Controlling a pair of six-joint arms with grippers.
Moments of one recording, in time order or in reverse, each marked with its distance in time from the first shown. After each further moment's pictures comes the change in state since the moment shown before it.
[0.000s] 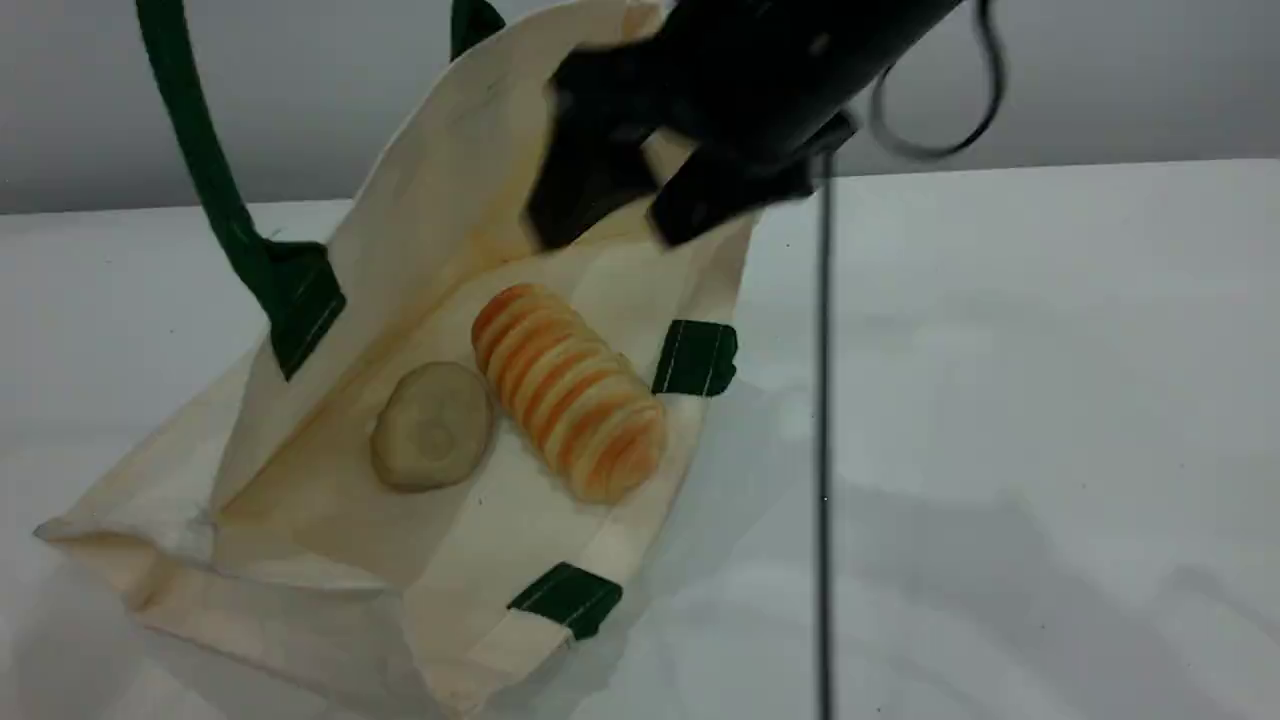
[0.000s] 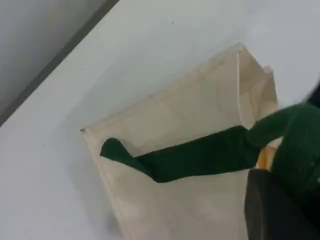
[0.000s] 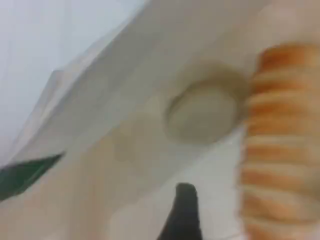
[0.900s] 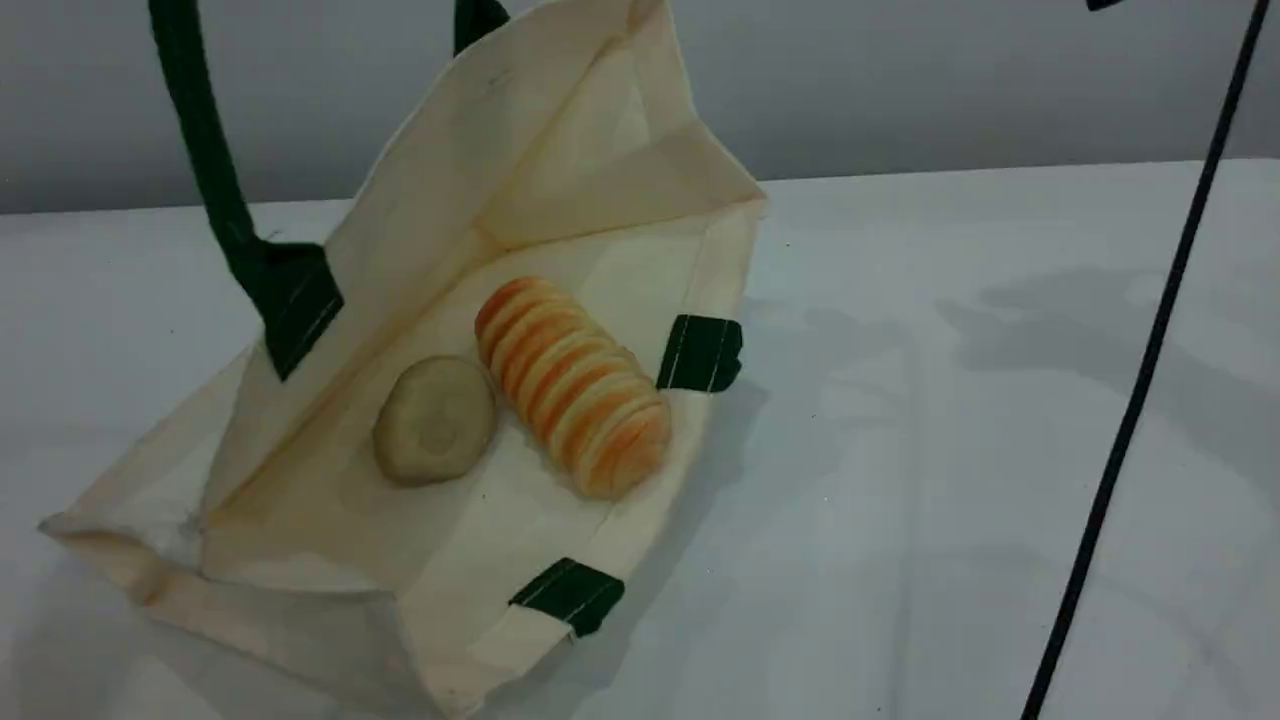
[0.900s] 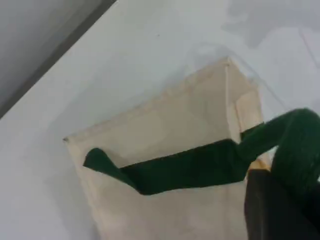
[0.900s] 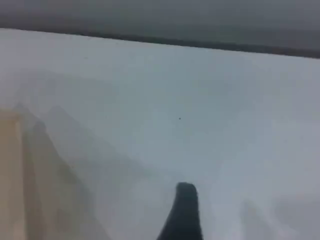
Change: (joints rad) left arm 0.000 0.000 0.000 -0.064 0.000 0.000; right arm -0.475 -0.003 -0.156 -0.222 -0.009 0.132
